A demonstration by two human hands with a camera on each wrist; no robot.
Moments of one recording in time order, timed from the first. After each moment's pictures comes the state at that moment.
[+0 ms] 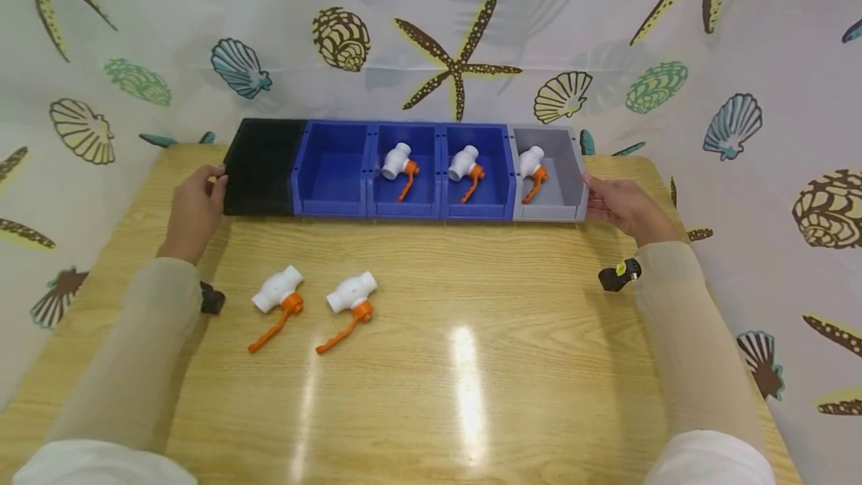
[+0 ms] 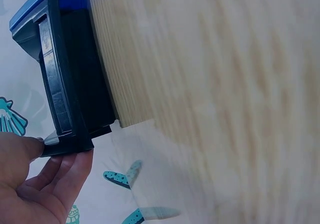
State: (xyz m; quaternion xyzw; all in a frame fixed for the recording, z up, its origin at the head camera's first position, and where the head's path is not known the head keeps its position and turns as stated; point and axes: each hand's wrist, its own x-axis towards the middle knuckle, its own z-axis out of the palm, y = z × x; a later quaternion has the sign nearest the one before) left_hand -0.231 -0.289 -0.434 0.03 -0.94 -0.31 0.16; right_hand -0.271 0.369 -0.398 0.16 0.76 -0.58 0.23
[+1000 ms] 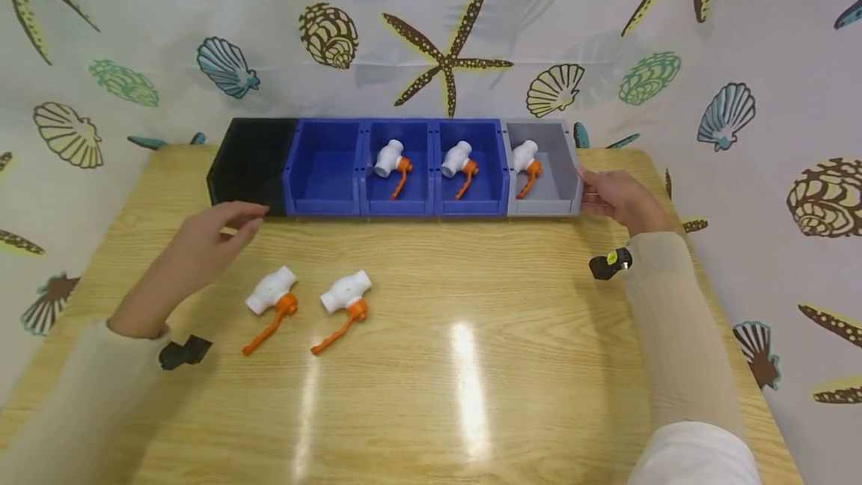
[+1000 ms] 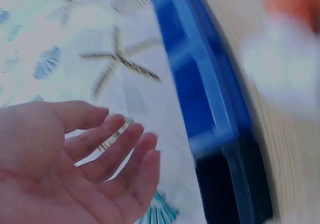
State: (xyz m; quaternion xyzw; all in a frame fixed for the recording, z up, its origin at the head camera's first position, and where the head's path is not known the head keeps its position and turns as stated) left_hand -0.148 -0.214 -0.356 -0.13 -0.94 -0.30 -0.03; right_hand -0.273 0.365 -0.393 0.17 0.78 -0.55 0.23
